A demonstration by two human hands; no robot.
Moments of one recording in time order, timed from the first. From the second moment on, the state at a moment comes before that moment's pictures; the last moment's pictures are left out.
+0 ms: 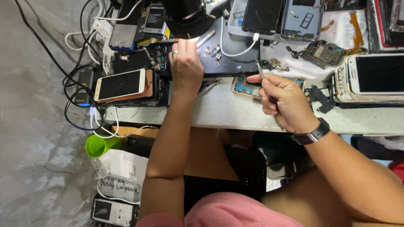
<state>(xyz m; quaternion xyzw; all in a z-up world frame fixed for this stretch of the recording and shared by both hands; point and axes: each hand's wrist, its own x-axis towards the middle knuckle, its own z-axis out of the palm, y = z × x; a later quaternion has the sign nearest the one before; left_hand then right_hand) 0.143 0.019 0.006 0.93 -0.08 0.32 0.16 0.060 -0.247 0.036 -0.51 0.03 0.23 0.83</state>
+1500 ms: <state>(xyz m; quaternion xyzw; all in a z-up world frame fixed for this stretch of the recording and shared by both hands) 0.037 -0.039 0.016 0.81 -0.28 0.30 0.43 0.040 -0.292 0.048 -0.92 -0.32 -0.23 0.08</state>
